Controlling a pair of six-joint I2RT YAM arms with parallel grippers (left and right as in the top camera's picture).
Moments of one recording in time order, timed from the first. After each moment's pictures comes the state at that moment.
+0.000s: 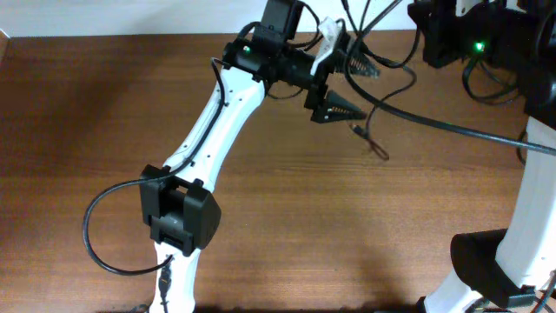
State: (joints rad) left arm -0.45 2.19 2.20 -0.77 1.44 0.64; right arm 0.10 1.86 2.74 -1.43 -0.36 -0.19
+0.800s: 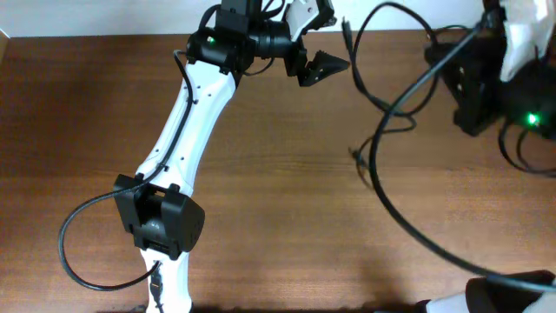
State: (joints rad) left arm -0.35 2.12 2.20 -0.61 0.99 0.44; right arm 0.10 1.64 2.74 -1.57 -0.49 -0.20
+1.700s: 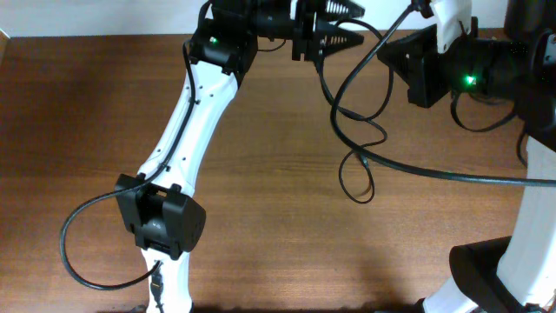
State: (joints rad) left arm -0.36 2.12 2.21 -0.09 1.34 -0.07; right arm 0.18 1.81 2.74 -1.60 -0.52 -0.22
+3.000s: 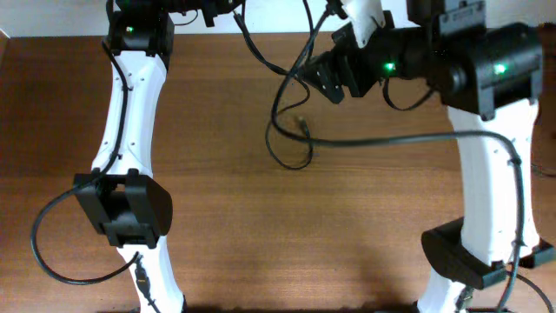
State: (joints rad) left arm -0.05 2.14 2.21 0.14 1.40 -0.31; right arm 0.36 1.96 2.72 -1.49 -0.50 -0.25
